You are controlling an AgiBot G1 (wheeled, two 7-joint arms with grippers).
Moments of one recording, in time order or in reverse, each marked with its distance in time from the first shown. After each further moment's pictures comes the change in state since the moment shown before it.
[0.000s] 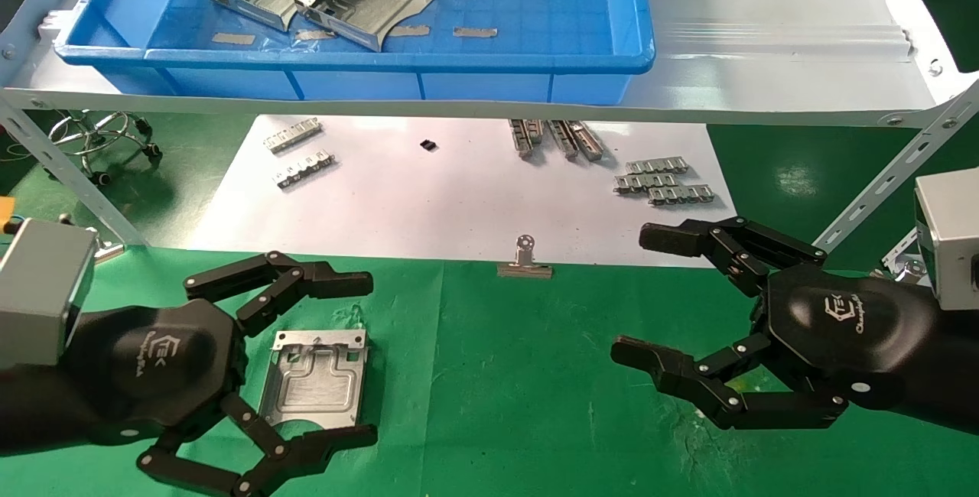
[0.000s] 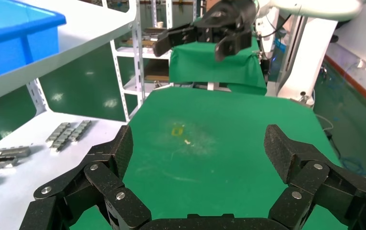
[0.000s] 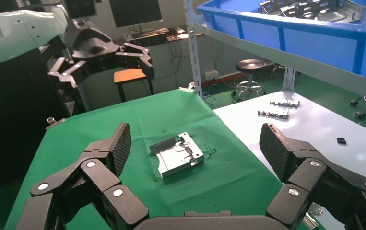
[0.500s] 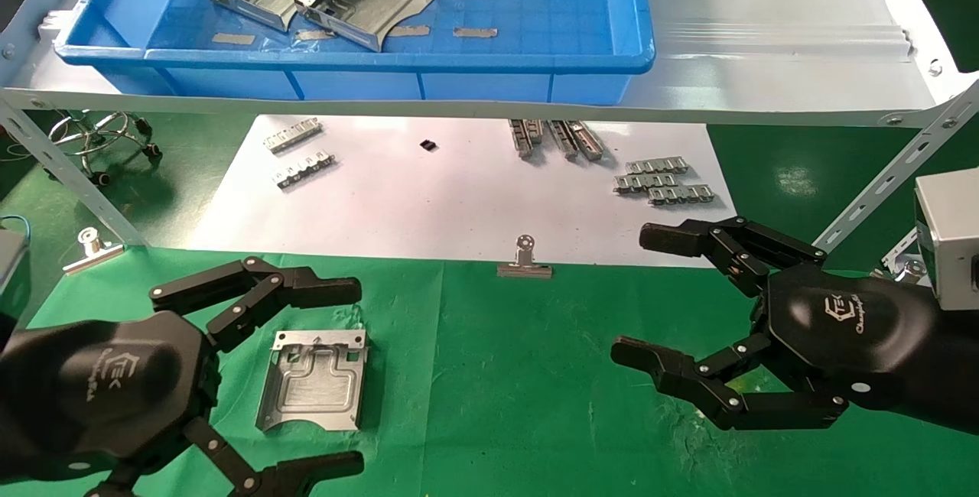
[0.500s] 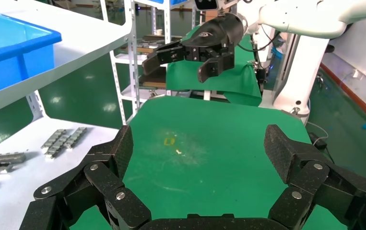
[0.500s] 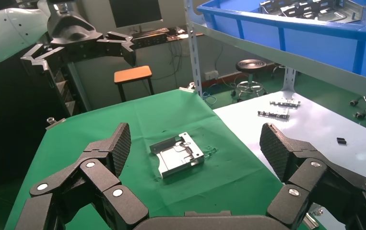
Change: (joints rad) left arm 0.102 -0.033 -0.149 -0.145 -0.004 -0.017 -0.119; right arm 0.000 0.000 0.000 0.000 0.000 0.000 0.000
